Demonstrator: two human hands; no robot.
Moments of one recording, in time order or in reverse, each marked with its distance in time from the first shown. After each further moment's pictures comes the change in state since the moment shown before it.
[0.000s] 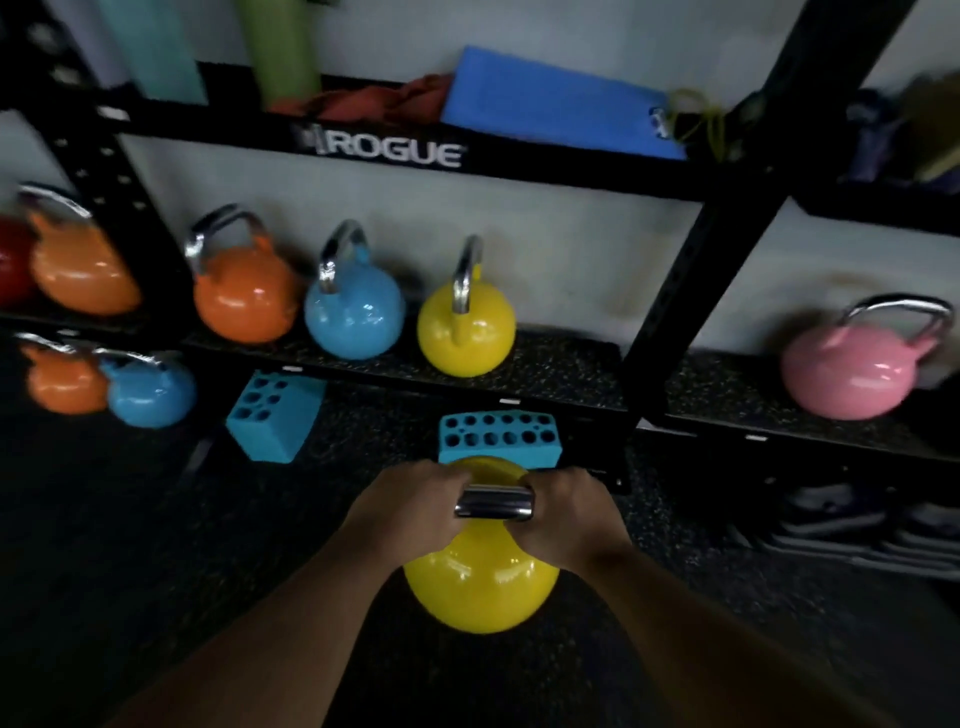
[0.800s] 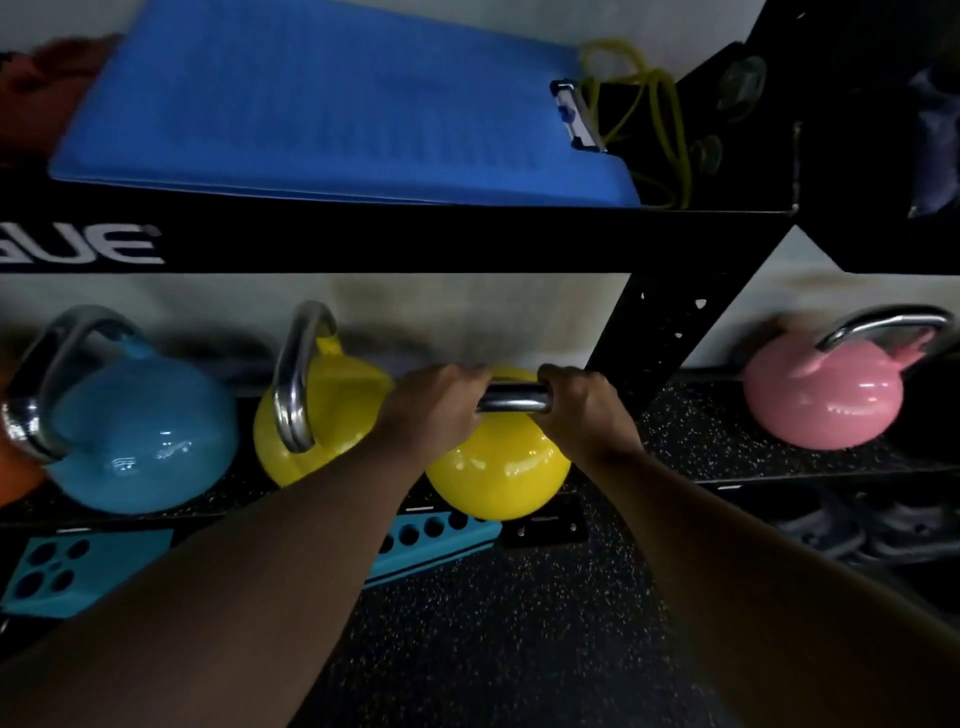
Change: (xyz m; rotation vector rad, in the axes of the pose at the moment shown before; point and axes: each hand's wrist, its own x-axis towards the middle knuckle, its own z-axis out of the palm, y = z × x) left_hand 0.406 0.006 0.004 0.158 0.134 0.213; right_hand 0.277 0.227 -0.066 -0.024 0.307 0.196
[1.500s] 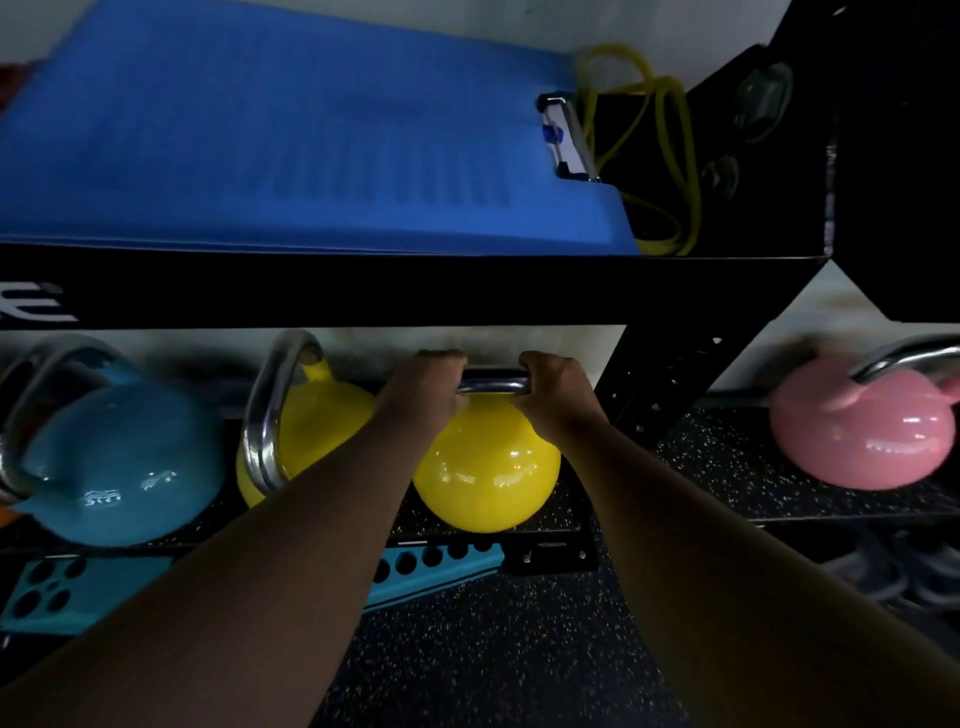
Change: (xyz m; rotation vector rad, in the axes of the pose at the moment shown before) left_hand 0.069 -0.027 0.028 -0.214 -0.038 -0.230; right_hand 0.074 0.018 0.026 0.237 -0.141 0.147
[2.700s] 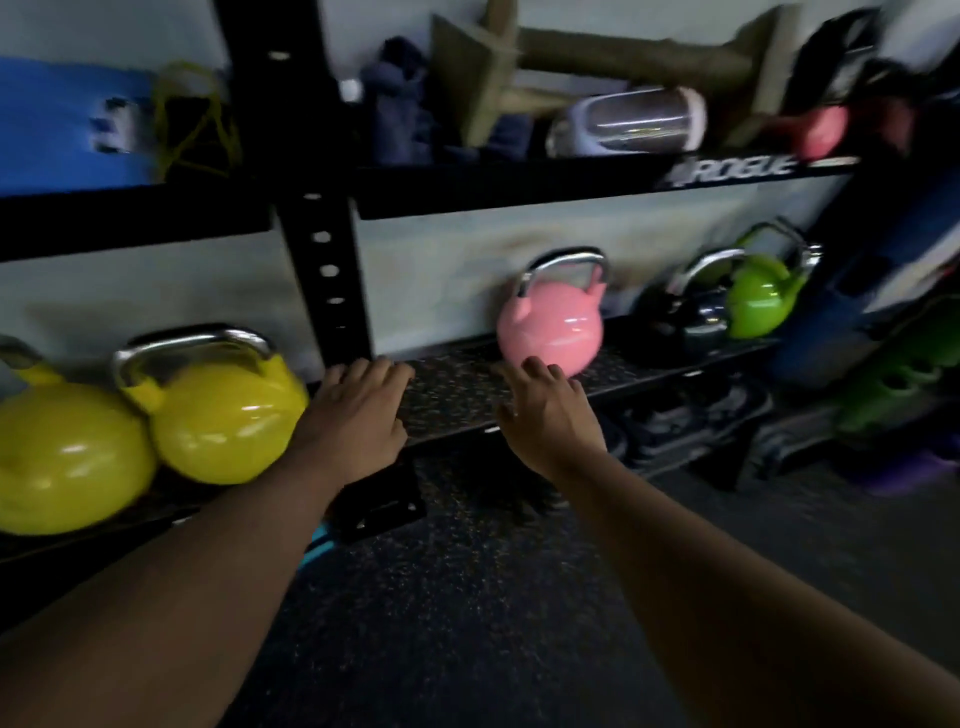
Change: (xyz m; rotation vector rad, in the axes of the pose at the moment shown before) left_hand -0.138 0.288 0.039 0.321 0.061 0.460; right_hand -0.282 0.182 -0.210 -0.400 0.209 0.081
